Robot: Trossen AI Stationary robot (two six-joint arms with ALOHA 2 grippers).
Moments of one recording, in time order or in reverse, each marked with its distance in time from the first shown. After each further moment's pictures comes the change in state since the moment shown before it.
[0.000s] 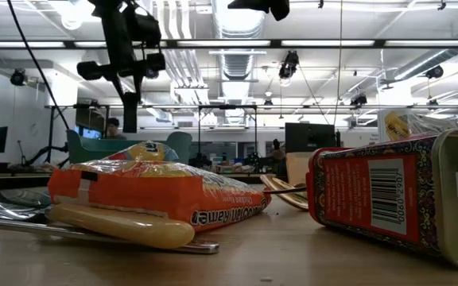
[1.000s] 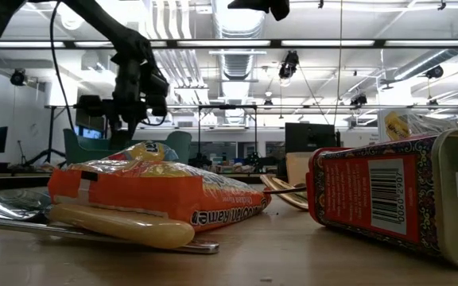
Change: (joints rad) left arm 0.099 0.318 0.000 -0.142 0.189 0.243; right arm 0.000 0.000 0.000 0.000 0.000 0.000
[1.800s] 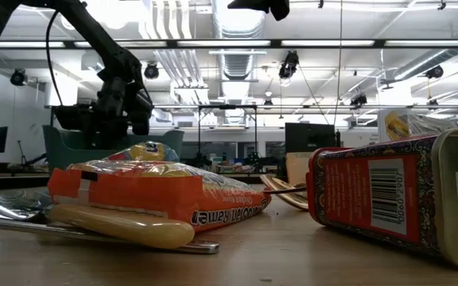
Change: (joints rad) left arm 0.055 -0.009 -0.226 0.035 0.063 0.009; right arm 0.000 0.000 0.000 0.000 0.000 0.000
